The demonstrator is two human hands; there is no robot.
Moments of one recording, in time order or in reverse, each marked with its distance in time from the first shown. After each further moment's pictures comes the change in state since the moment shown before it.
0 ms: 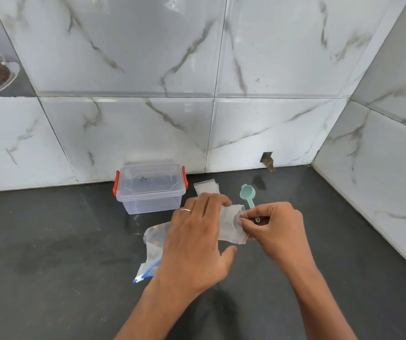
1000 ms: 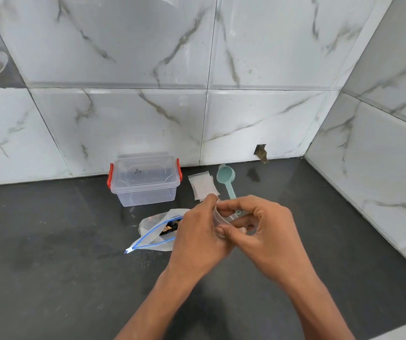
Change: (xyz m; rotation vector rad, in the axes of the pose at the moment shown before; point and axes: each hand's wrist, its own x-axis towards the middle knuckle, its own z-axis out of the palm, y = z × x) left_hand -0.001 0.012 0.027 -0.401 -0.007 -0.255; right_hand -0.039 -0.014 -0.009 0.120 -0.127 -0.294
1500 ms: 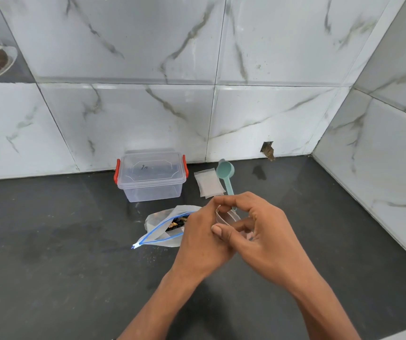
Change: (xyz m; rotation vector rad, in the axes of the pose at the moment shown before) left_hand -0.007 -0.008 0.001 -0.126 0.006 0.014; right_hand 0.000 0.004 0.011 -0.032 -0.094 -0.109
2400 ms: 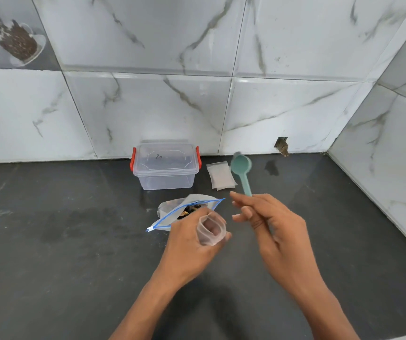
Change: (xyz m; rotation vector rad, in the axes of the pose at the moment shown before) left_hand -0.038 -0.027 -0.030 -0.173 0.007 -0.108; right_hand -0.019 0.014 0.013 -0.038 0.198 -0.180
